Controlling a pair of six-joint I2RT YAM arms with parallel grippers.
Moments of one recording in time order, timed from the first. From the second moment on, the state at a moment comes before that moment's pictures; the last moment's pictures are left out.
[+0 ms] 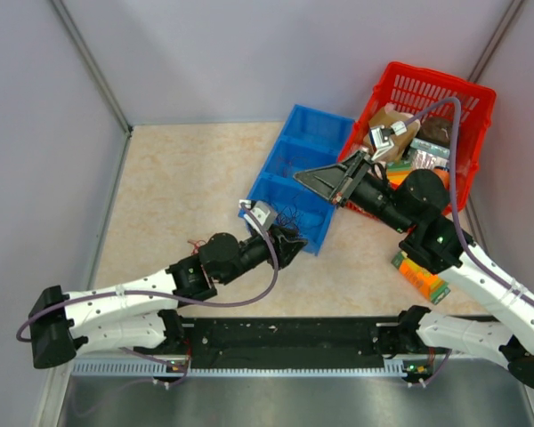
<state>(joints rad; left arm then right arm) -1.13 0.98 0.65 0.31 -0.17 -0.32 0.82 0.95 1.13 0.01 -0.13 1.13</state>
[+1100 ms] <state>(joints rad) -1.13 0.22 0.59 -0.66 -0.94 -0.89 0.72 0.85 1.30 -0.40 0.88 0.14</state>
